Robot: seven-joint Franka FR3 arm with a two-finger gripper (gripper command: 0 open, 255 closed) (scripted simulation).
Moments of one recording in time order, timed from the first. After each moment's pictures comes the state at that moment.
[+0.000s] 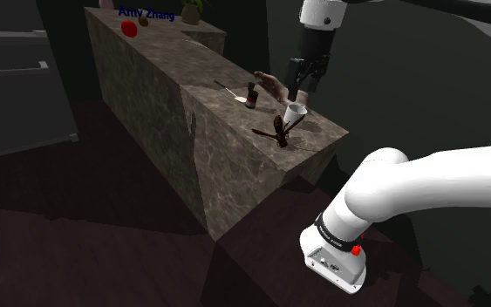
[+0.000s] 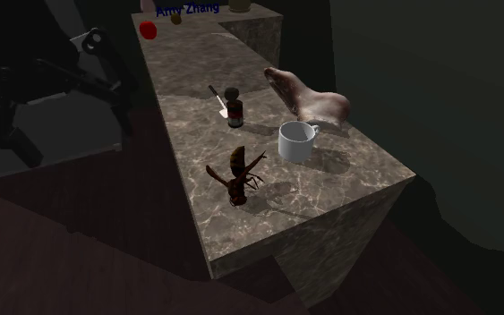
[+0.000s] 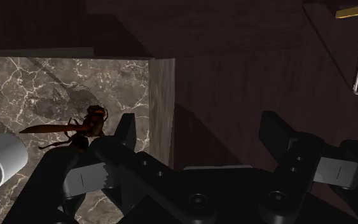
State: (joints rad) arm -0.01 -0.79 0.05 -2.35 -0.06 1.44 0.09
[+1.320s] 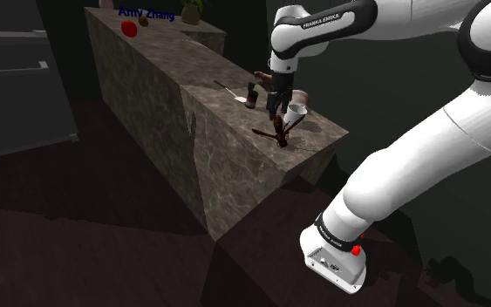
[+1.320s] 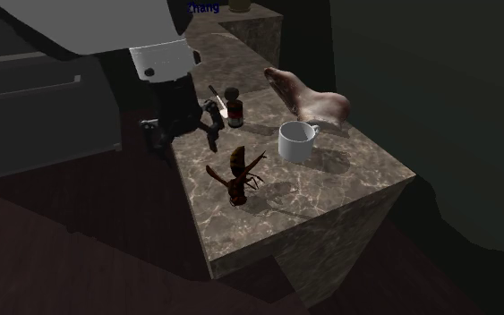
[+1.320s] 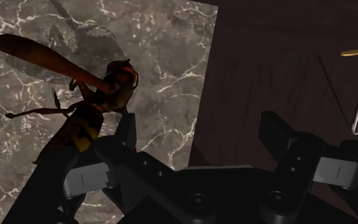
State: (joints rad) arm -0.05 -0.26 -0.23 -2.34 -0.14 1.84 -0.30
